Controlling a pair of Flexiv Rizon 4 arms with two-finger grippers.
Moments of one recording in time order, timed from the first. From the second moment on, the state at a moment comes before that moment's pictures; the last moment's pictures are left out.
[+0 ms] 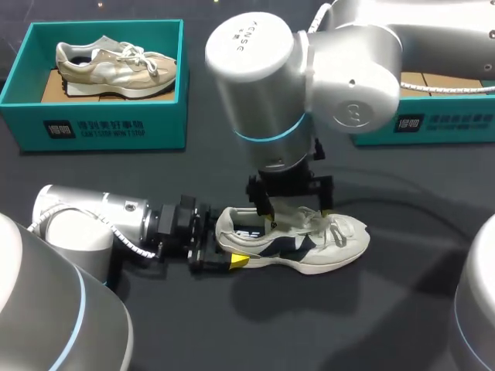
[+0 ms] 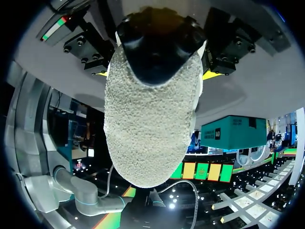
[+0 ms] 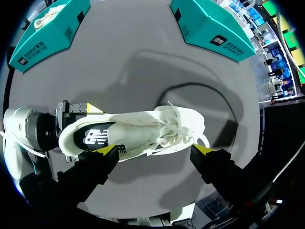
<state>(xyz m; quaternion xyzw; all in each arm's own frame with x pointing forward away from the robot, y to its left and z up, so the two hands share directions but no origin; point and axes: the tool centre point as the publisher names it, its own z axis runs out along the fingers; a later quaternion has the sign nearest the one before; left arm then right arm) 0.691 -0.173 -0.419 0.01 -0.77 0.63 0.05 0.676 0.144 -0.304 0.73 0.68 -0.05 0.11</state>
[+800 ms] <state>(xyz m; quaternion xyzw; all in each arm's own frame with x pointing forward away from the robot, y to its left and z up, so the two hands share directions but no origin) 0.691 -0.173 -0.419 0.01 -0.77 0.63 0.05 0.680 0.167 -0.329 0.69 0.71 -0.06 0.13</state>
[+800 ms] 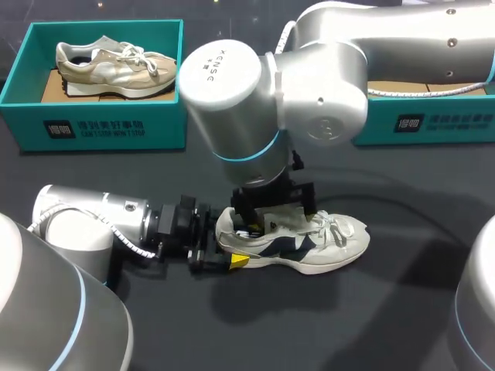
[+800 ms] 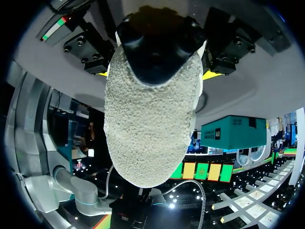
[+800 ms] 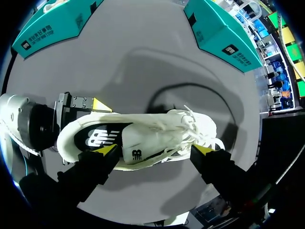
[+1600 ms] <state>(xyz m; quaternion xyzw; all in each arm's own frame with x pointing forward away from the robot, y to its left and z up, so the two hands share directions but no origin) 0.691 -0.173 -0.419 0.01 -0.77 0.63 0.05 0.687 0.158 -0.351 0.67 0.71 -0.11 0.18</state>
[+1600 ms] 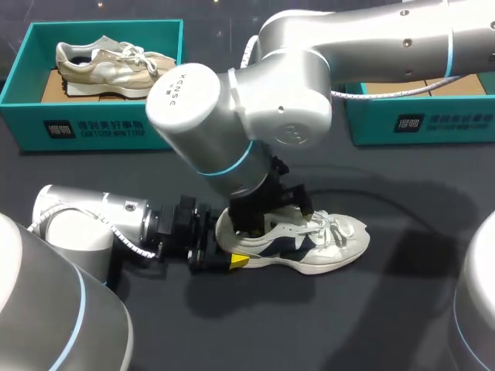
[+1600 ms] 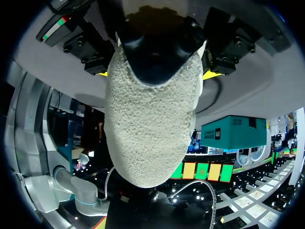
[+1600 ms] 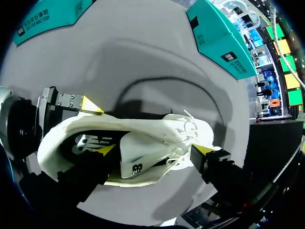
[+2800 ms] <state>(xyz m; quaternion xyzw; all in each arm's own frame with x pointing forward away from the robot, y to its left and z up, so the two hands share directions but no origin) 0.691 -0.173 -0.419 0.01 -0.77 0.63 0.05 0.676 0.126 -0.321 0.68 0.70 -0.14 0.18</state>
